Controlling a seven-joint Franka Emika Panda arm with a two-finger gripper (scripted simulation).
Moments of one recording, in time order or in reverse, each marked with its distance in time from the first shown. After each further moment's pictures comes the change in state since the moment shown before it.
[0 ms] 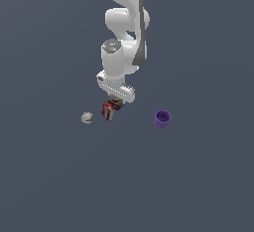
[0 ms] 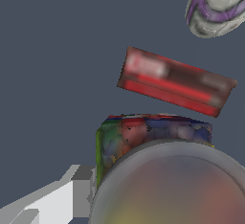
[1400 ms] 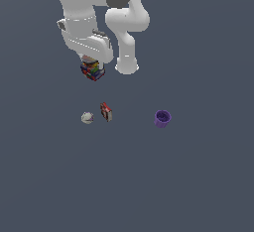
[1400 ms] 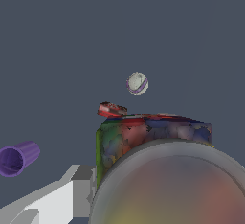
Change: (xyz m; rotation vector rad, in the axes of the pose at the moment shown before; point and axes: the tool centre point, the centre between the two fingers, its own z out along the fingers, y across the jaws) arm 0.055 0.063 -0.220 0.001 0.001 0.002
